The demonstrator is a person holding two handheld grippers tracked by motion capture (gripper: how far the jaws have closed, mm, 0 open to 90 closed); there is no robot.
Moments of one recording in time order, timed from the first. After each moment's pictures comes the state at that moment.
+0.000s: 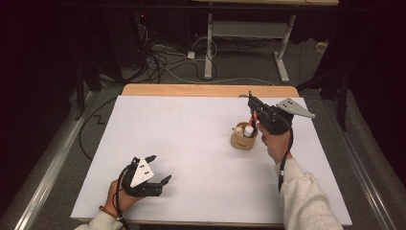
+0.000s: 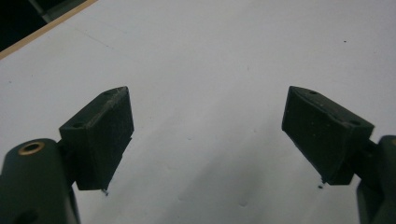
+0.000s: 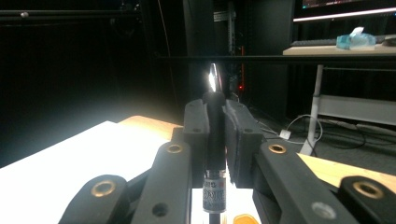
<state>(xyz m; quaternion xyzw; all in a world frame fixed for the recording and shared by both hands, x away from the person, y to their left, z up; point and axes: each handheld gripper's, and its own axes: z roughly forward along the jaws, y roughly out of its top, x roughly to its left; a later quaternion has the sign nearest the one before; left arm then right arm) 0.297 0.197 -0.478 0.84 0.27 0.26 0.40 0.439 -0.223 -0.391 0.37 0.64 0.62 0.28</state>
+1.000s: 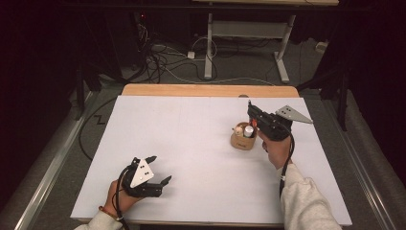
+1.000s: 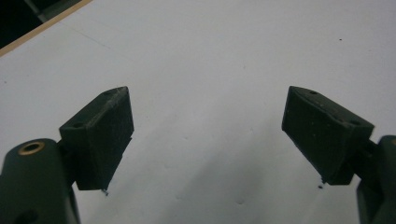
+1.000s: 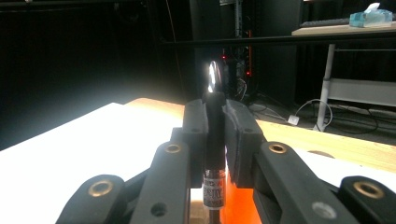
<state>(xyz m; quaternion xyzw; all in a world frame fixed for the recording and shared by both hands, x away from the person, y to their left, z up) 0.297 0.197 -0.479 0.84 0.26 0.25 0.40 0.436 -0.232 -0.416 0.37 0.66 0.61 0.25</state>
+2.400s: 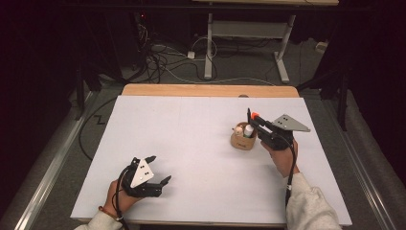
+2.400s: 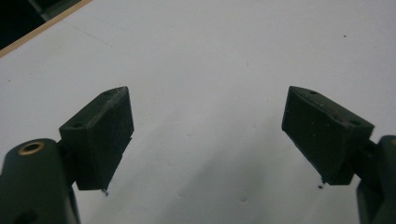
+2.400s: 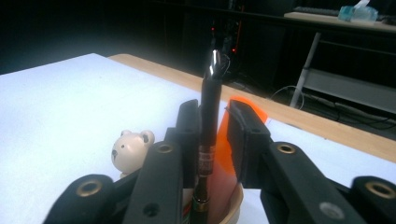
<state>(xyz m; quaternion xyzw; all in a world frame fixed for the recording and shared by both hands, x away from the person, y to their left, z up) 0.297 0.197 -0.479 0.84 0.26 0.26 0.39 0.414 -0.235 -0.425 0.35 0.71 0.53 0.30</state>
